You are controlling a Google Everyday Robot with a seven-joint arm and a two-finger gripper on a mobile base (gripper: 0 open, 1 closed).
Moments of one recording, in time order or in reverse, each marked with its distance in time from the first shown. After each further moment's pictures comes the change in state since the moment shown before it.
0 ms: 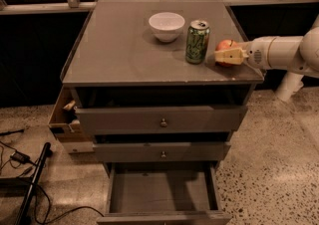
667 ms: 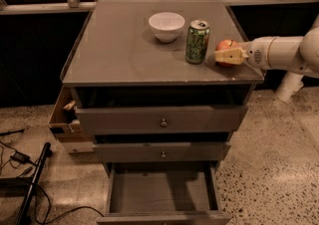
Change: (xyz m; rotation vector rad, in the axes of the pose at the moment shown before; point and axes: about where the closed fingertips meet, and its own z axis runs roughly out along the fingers) arm 0.000 0.000 0.000 0.000 0.000 0.000
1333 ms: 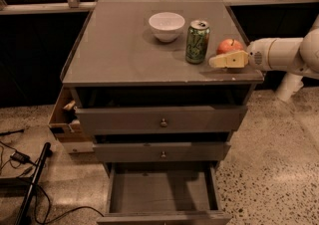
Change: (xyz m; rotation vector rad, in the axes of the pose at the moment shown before) arm 0.000 0.000 0.000 0.000 0.000 0.000
